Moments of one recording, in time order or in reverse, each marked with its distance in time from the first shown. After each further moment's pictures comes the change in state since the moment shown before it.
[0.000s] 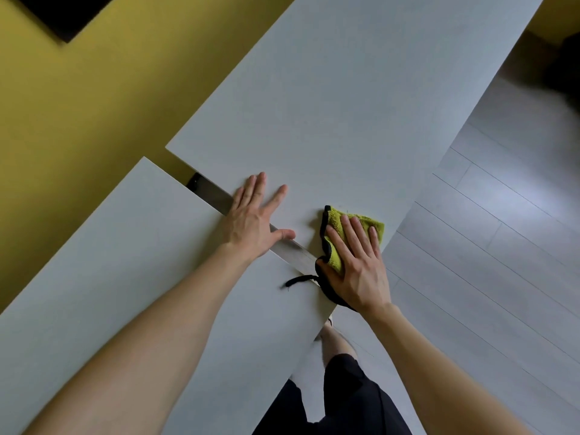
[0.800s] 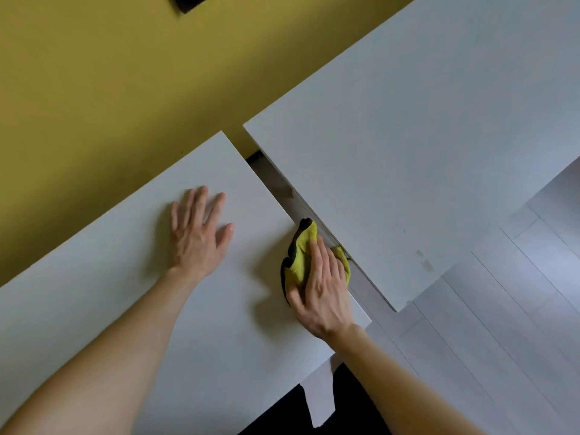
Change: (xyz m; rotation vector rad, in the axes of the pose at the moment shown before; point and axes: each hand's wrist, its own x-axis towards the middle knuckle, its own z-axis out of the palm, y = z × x) left_hand -0.141 -0.143 0.029 0.094 0.311 -0.415; right_hand 0.005 -0.127 0.034 0.251 -0.246 -0.121
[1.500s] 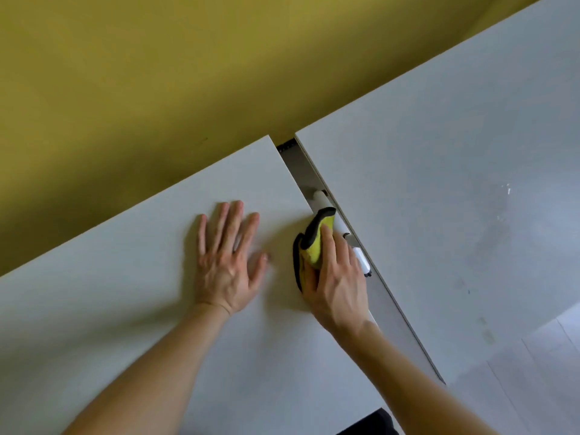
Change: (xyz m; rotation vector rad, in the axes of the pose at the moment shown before) left_hand -0.008 0.002 0.016 -0.147 0.161 -0.035; right_hand 0.108 -0.045 0.019 -0.064 0.048 -0.021
